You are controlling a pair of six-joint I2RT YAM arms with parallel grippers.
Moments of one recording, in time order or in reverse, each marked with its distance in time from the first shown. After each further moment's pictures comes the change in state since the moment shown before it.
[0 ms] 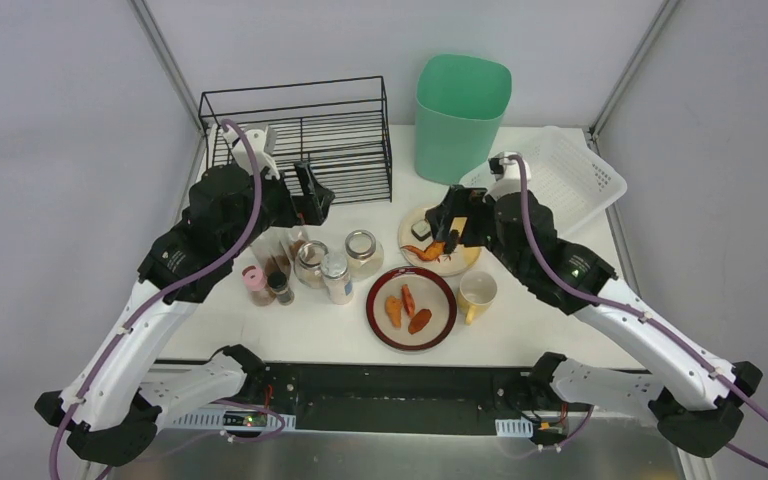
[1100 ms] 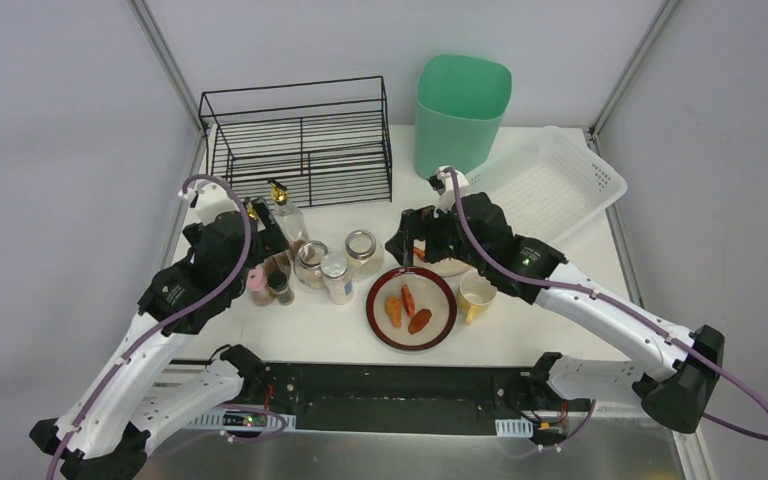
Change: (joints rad) left arm 0.000 -0.198 -0.253 -0.246 -0.470 -0.234; right arm 0.030 0.165 -0.080 0.146 -0.325 -0.073
